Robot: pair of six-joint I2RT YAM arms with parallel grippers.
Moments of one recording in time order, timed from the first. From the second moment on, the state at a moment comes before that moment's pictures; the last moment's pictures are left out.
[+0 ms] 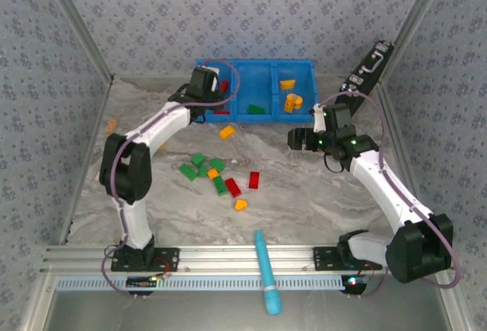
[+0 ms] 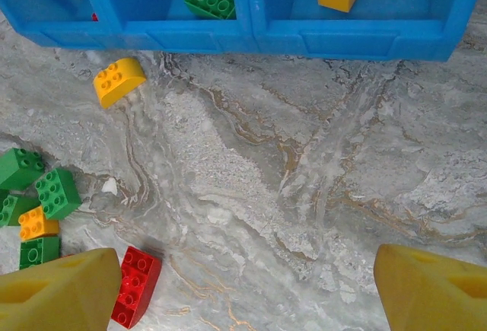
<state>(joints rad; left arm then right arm) -0.48 1.86 1.54 -0.37 -0.20 -0.15 0.28 1.21 0.98 -0.55 -0.18 0.23</state>
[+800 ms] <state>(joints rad) -0.97 1.75 1.16 -0.45 -0.17 -0.59 0.28 1.17 0.96 -0.54 -0.17 0.20</state>
